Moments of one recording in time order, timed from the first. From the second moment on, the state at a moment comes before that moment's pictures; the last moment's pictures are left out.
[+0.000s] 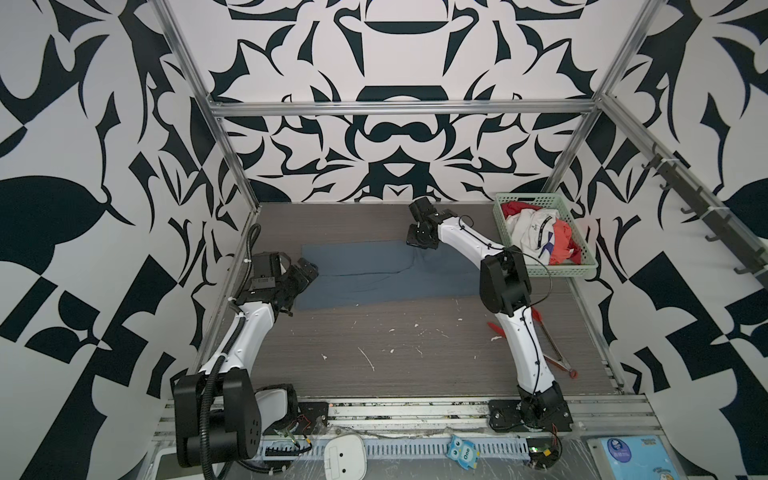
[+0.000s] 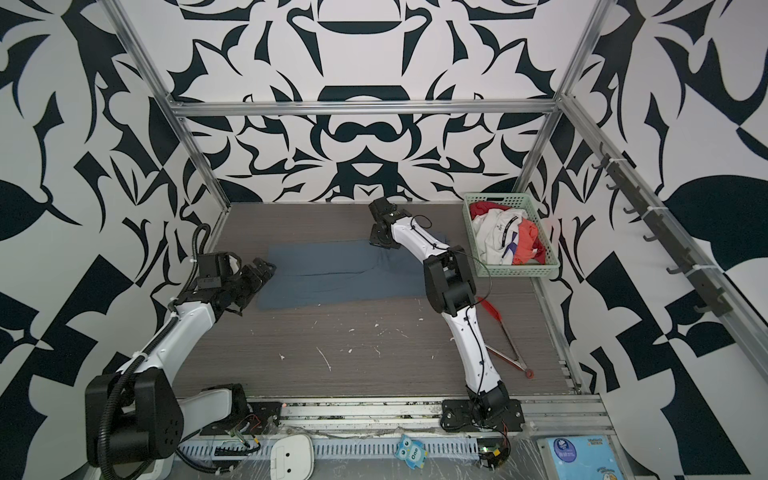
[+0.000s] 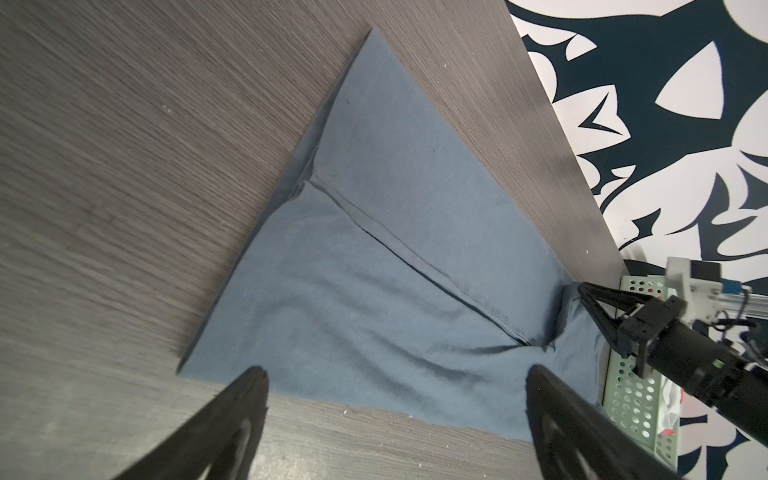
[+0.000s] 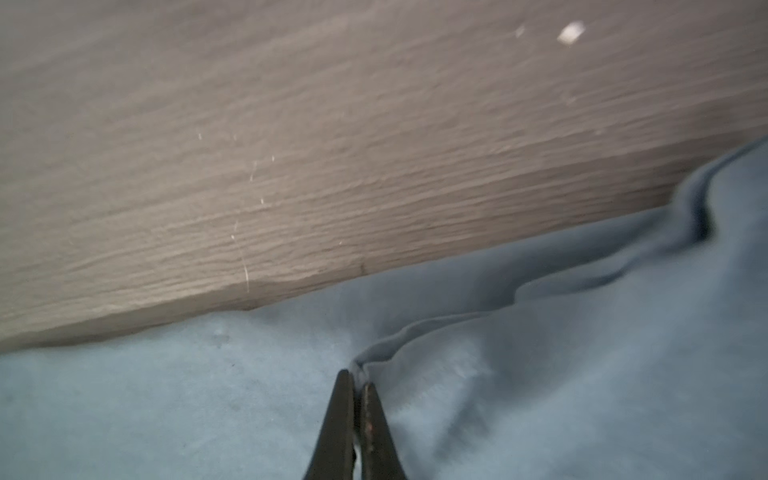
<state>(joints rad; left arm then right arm) 0.07 1.20 0.71 -0.30 0.29 -0.73 0.47 2.41 2.11 -0.78 0.08 0.64</state>
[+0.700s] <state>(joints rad) 0.07 1.20 0.71 -0.30 0.31 -0.73 0.47 2.42 2.11 -0.75 0.02 0.61</state>
